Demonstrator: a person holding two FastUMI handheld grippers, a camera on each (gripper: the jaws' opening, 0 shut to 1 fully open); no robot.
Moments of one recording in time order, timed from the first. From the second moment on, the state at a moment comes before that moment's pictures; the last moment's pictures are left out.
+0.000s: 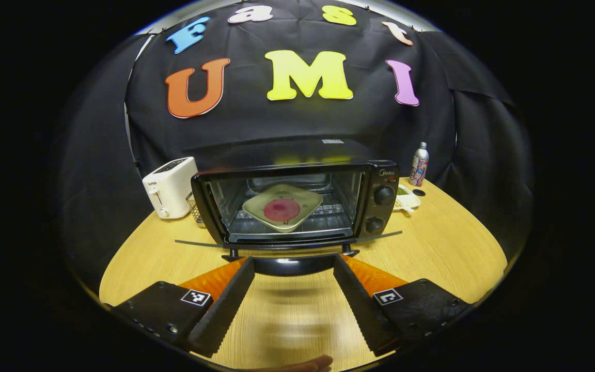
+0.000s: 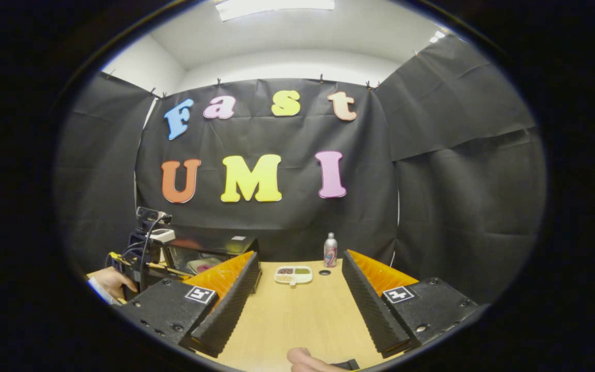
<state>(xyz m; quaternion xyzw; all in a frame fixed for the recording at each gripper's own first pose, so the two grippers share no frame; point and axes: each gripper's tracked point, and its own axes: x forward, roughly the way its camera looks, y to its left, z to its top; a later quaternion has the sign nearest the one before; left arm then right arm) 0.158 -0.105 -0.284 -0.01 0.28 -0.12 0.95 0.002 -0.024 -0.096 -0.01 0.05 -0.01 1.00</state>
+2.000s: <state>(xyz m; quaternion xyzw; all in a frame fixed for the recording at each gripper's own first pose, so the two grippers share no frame) -0.059 -0.054 -0.043 -0.04 0.02 -0.08 1.00 -0.083 -0.029 -0.022 0.01 -0.02 -0.01 1.00</state>
